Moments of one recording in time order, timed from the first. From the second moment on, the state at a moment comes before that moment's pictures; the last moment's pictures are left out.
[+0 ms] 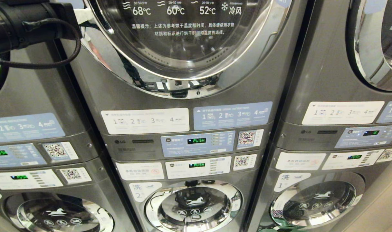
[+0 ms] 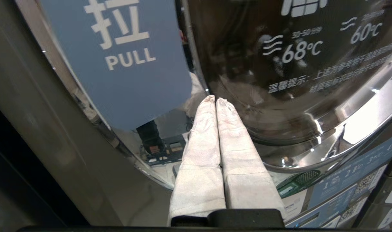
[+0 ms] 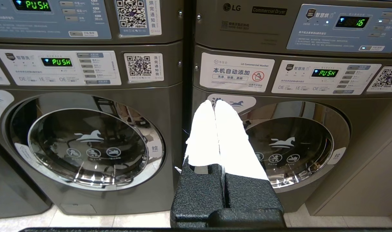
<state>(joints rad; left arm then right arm) -0.17 1.59 -1.57 -0.18 -0.18 0.16 0.00 0.00 0.00 0.00 0.03 -0.05</state>
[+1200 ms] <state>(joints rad) -0.11 1.79 -1.78 -0.22 -0.17 0.22 0.00 0.00 0.00 0.00 0.03 -0.04</state>
